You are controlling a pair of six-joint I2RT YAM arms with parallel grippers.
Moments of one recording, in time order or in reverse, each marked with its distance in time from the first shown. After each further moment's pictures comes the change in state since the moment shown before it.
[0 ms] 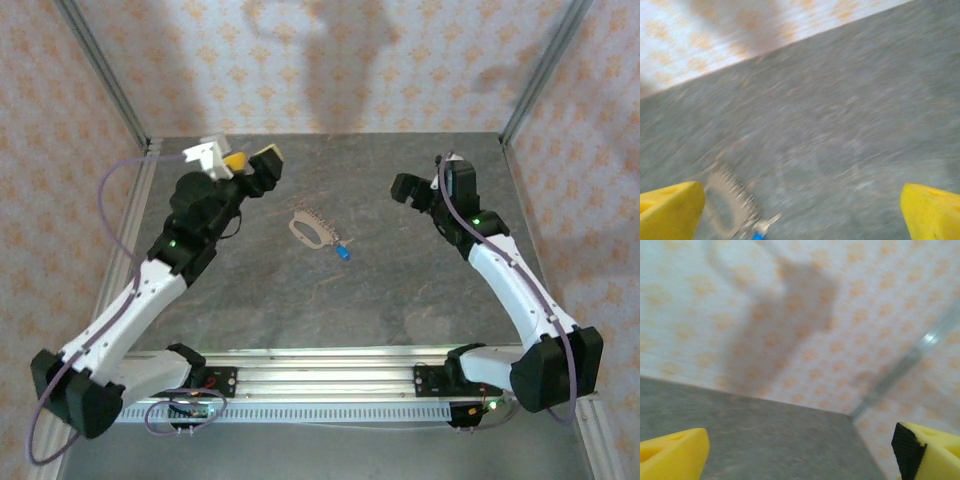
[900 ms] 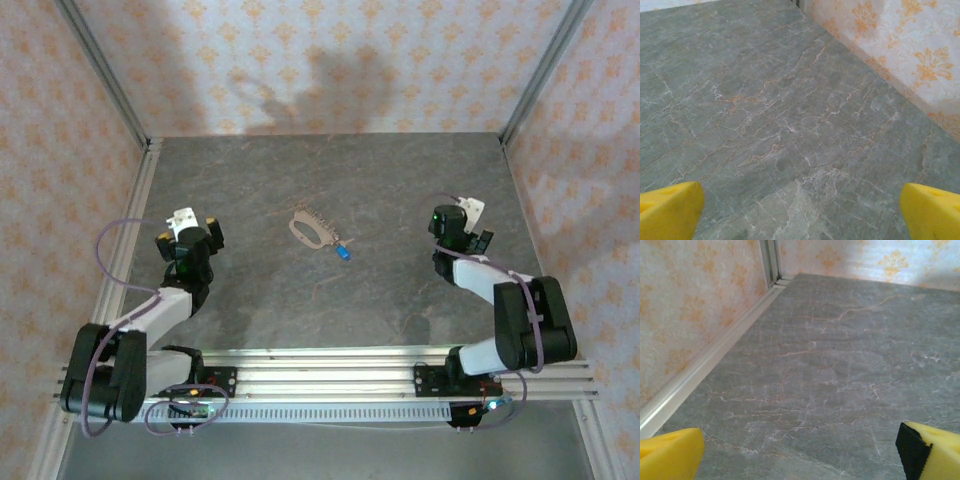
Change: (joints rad) left arm 0.345 0.159 -0.616 0.357 -0.334 0.351; right arm -0.118 0.222 -0.498 0.678 0.536 -0.169
